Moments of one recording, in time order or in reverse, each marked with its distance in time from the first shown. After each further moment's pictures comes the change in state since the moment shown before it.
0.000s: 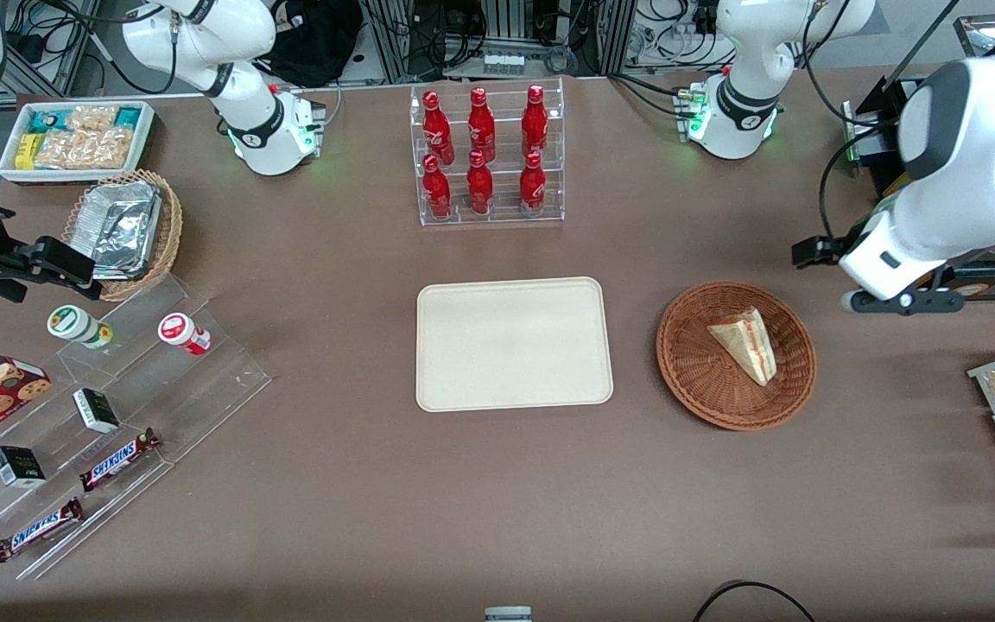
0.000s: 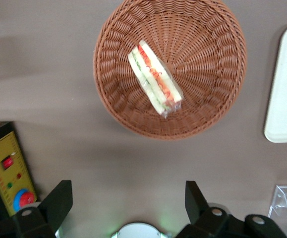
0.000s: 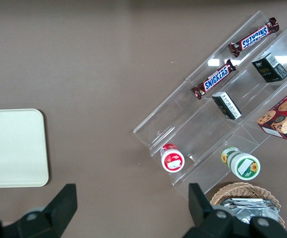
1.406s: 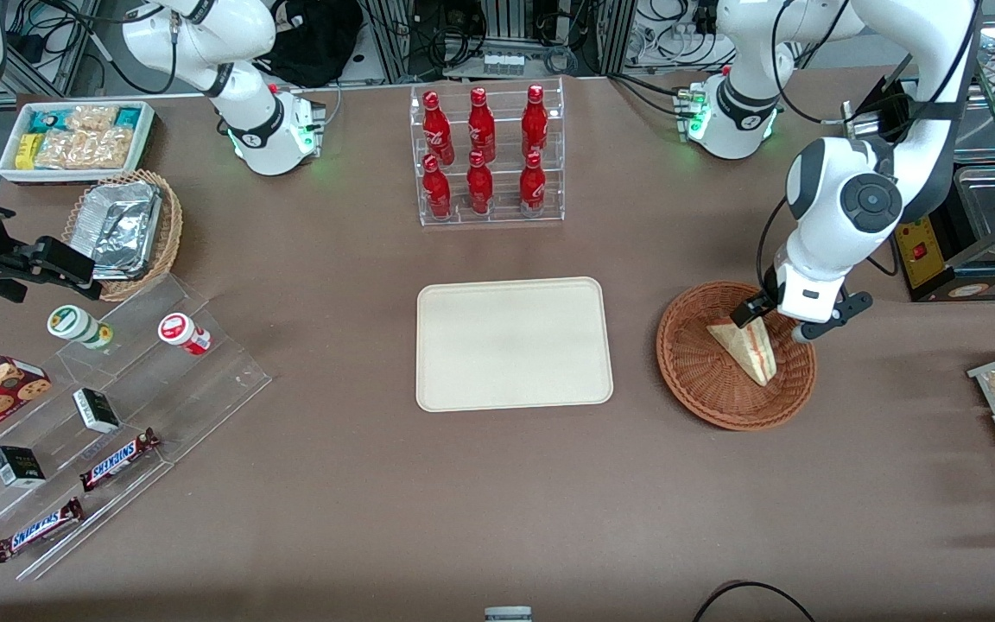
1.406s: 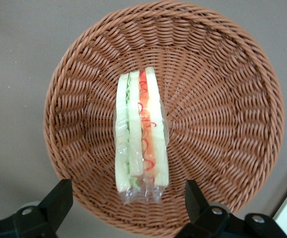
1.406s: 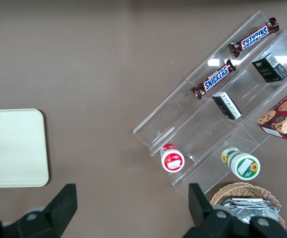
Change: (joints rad) arm -0.051 0.037 -0.002 -0.447 -0.001 0.731 -0.649
